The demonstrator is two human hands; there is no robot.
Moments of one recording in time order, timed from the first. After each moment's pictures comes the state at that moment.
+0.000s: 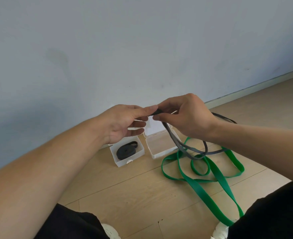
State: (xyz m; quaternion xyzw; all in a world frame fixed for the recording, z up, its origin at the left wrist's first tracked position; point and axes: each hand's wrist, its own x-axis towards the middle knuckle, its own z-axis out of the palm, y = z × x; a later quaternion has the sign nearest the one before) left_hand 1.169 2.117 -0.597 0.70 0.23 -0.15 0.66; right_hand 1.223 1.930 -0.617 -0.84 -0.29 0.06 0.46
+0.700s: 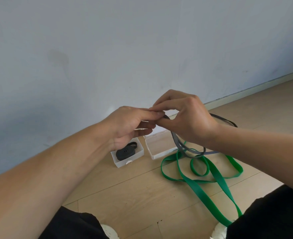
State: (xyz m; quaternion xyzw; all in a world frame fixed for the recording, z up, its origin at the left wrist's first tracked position) left_hand 1.157 2.102 -0.591 0.69 0.18 -0.15 0.69; right_hand 1.215 1.933 -0.617 -0.80 -0.40 -0.11 0.42
